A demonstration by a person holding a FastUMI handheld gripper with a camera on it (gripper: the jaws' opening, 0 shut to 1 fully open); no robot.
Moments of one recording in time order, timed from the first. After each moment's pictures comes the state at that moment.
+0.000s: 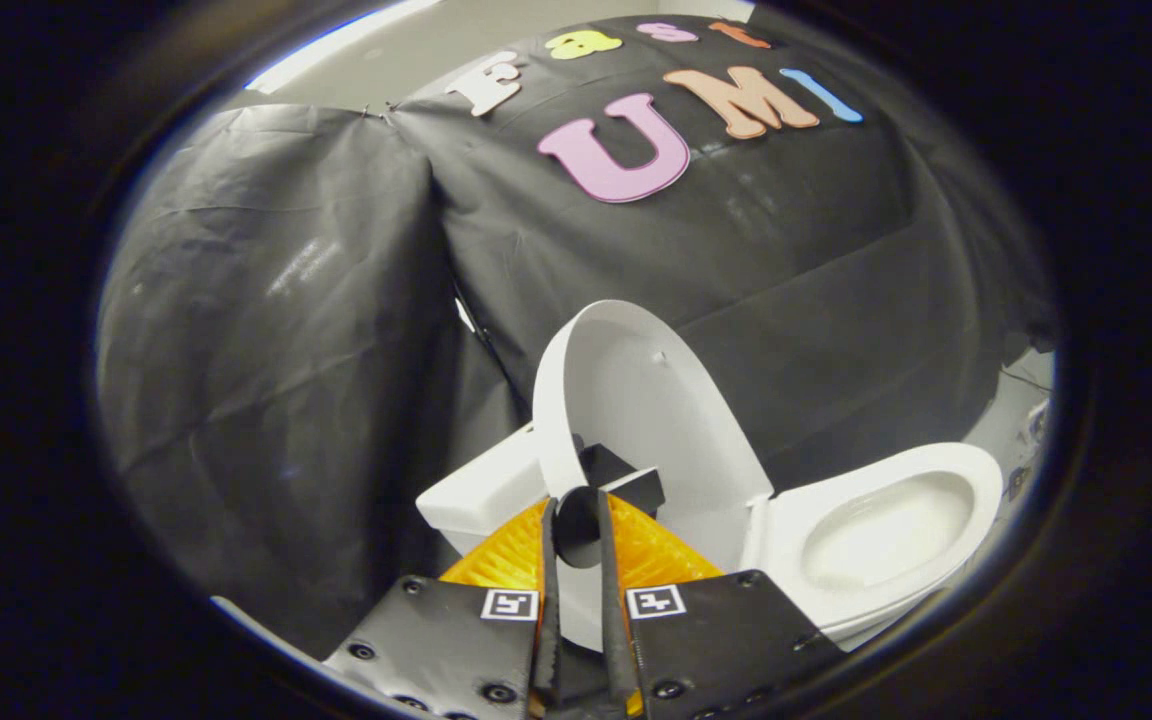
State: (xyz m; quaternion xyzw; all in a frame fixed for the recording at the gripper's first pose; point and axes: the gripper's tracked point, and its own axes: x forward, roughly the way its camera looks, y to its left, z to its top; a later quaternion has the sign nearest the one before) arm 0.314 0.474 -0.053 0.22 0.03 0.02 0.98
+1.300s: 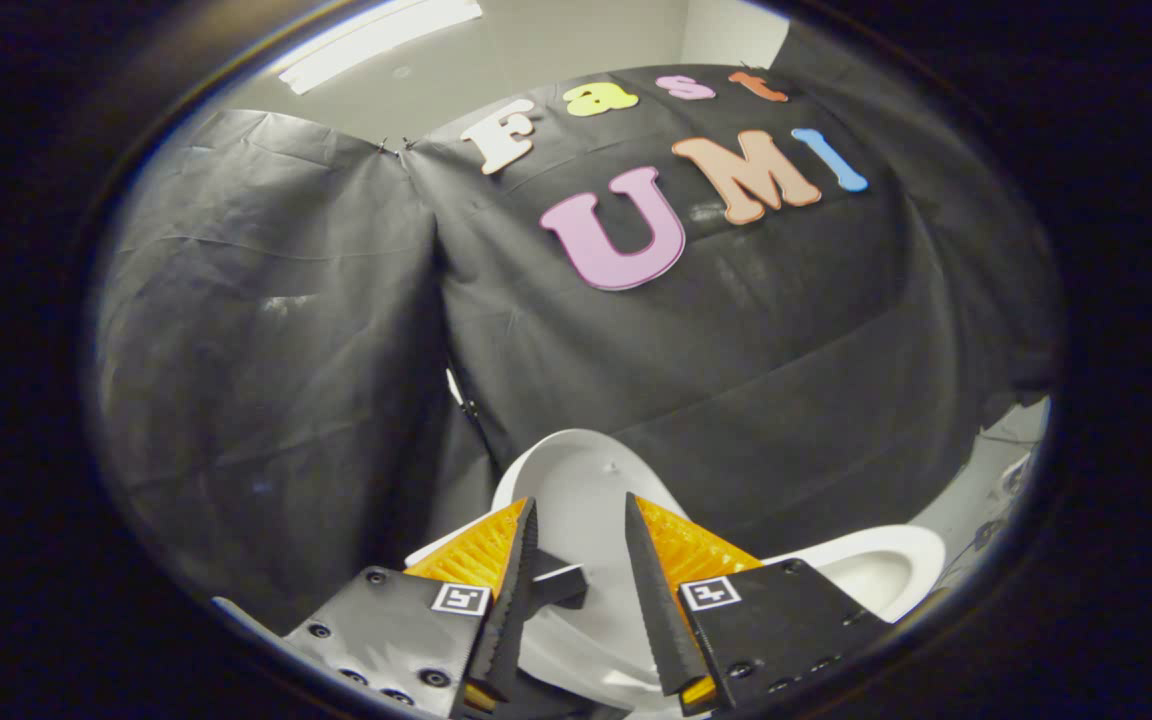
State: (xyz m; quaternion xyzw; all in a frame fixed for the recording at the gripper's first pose) arm 0.276 0.379 0.045 0.16 -0.06 -0.04 0.98
